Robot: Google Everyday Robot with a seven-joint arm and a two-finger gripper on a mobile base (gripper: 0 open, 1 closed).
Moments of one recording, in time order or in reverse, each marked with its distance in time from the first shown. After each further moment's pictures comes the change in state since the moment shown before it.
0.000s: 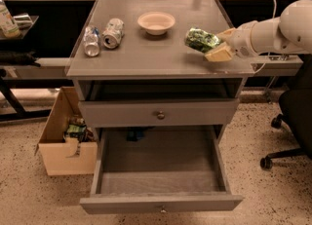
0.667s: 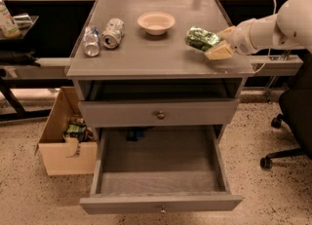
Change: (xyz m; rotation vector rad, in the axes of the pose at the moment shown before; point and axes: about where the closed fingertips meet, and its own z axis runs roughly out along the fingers) arm 0.005 -0.013 0.009 -0.013 0.021 0.013
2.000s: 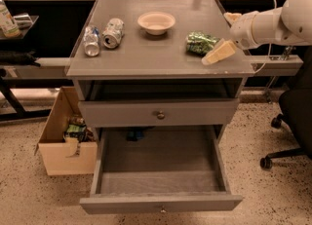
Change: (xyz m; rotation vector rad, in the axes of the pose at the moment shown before) arm -0.028 -0.004 -0.015 0.031 -0.058 -0.068
